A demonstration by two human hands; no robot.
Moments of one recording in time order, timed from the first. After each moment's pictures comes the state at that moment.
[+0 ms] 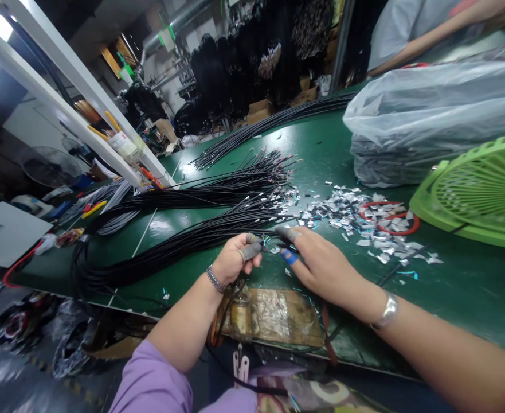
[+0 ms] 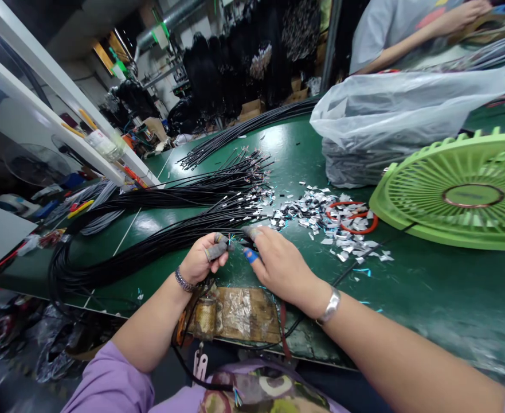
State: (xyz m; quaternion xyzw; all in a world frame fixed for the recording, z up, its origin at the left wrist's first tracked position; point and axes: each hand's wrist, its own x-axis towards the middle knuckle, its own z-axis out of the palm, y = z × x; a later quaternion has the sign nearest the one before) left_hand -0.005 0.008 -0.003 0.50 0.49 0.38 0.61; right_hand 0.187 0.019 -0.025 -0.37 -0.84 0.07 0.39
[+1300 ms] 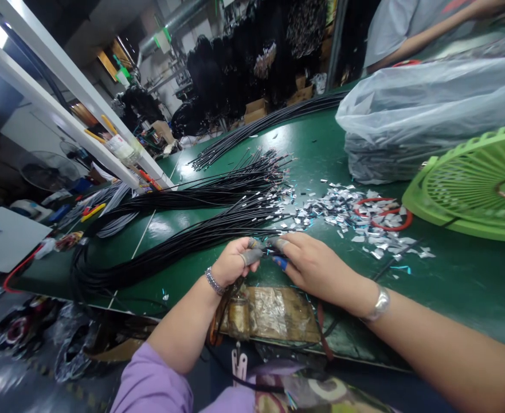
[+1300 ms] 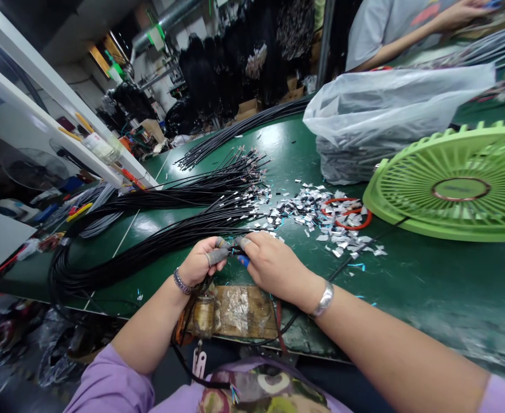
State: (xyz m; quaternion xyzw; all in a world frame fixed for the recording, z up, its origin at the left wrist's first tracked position) left_hand -0.002 0.002 0.002 0.55 0.51 0.32 0.57; right_hand 0.186 0.015 -0.019 -0.32 -0.90 0.01 0.31
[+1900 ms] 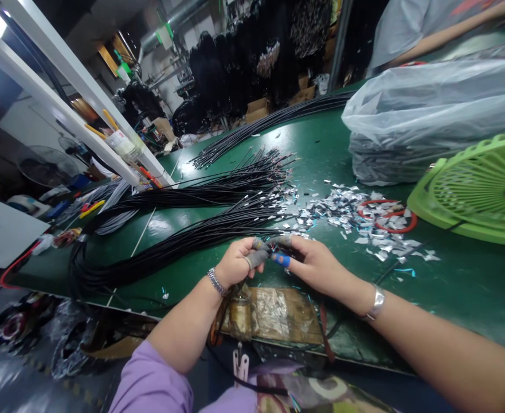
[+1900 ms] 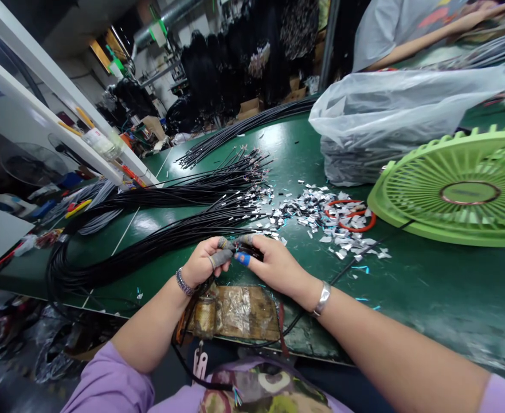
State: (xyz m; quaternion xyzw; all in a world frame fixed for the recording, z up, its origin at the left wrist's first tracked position) left_hand -0.002 0.002 -0.001 0.58 0.51 0.31 0.55; right_hand 0.179 0.020 -0.022 -0.35 -0.78 0.35 0.40
